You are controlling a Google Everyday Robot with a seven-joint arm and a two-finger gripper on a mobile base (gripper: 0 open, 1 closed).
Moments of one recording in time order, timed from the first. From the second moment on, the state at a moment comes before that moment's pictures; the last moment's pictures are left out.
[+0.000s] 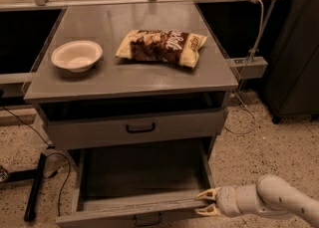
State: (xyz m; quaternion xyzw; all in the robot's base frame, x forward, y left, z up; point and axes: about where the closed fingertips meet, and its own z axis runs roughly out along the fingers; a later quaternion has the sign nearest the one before) arm 0.414 -0.162 0.422 -0.64 0.64 0.22 0.36
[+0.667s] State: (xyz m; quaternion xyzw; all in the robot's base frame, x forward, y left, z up) arm 0.390 -0.159 0.426 -0.64 0.63 0.24 0.36
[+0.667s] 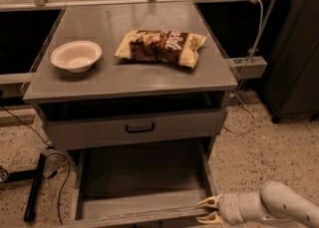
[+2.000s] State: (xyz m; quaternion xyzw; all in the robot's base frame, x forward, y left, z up) arm 0.390 -0.158 0.425 -0.64 0.63 0.24 0.36
